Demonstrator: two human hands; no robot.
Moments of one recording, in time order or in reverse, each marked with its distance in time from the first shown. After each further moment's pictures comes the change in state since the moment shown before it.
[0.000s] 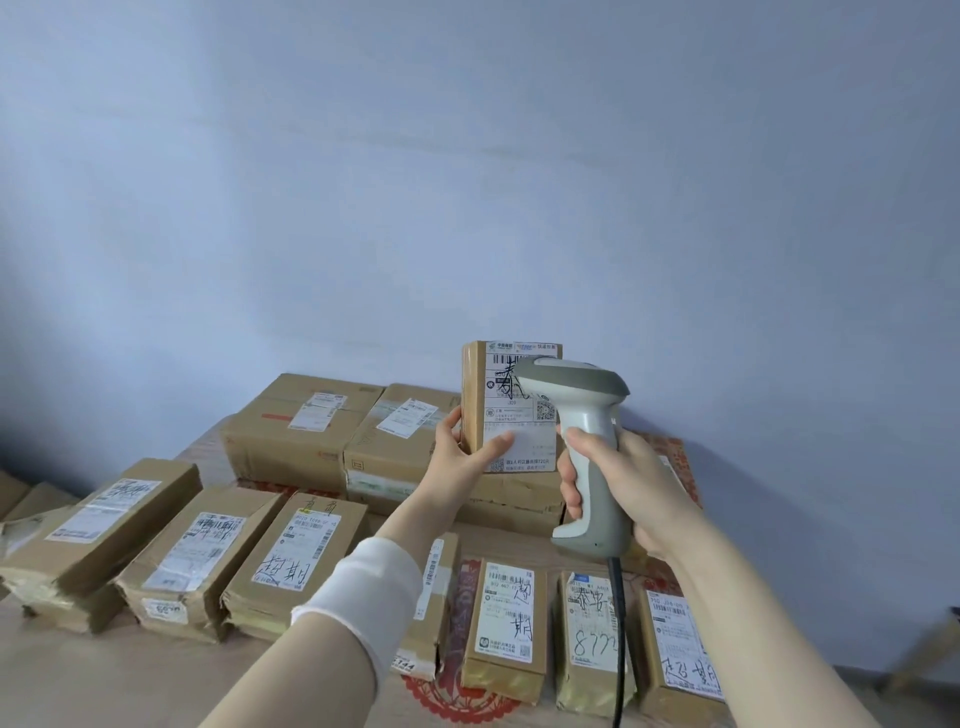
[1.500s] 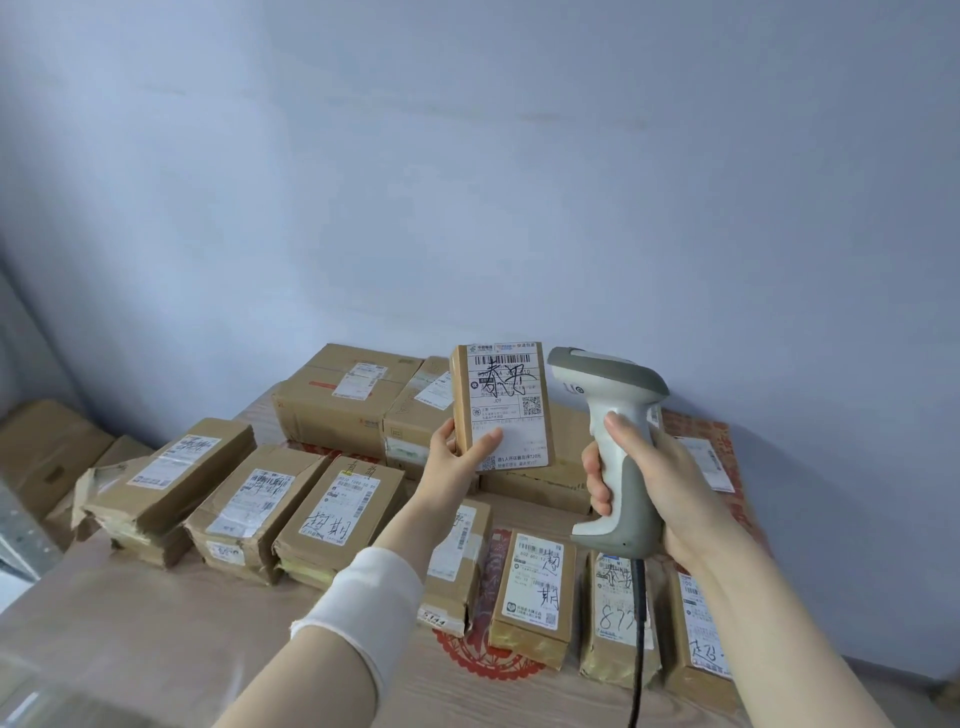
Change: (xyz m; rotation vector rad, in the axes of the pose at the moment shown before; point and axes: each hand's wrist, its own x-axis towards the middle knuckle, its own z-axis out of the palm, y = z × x) left_hand -0.023 -0.029 -0.033 -0.108 0.096 -0.138; right_hand -0.012 0.010 0.004 0.197 -0.002 0.051
